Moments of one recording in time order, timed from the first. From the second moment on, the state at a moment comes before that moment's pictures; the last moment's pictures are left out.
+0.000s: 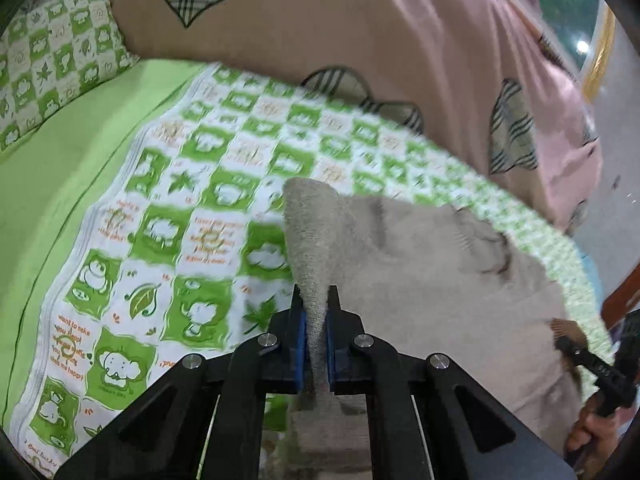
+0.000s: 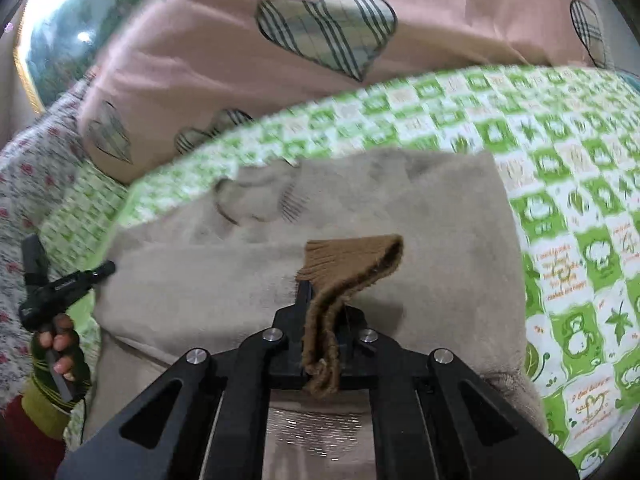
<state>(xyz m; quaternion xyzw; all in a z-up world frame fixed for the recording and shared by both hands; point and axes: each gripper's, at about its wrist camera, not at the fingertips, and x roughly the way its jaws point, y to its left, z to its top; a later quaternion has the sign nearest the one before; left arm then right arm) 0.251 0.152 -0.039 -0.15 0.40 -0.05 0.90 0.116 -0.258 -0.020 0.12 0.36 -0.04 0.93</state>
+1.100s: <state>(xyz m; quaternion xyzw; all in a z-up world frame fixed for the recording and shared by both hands) 0.023 0.149 -0.037 -0.17 0.47 -0.04 0.87 -0.047 -0.258 0.005 0.14 0.37 -0.06 0.92</state>
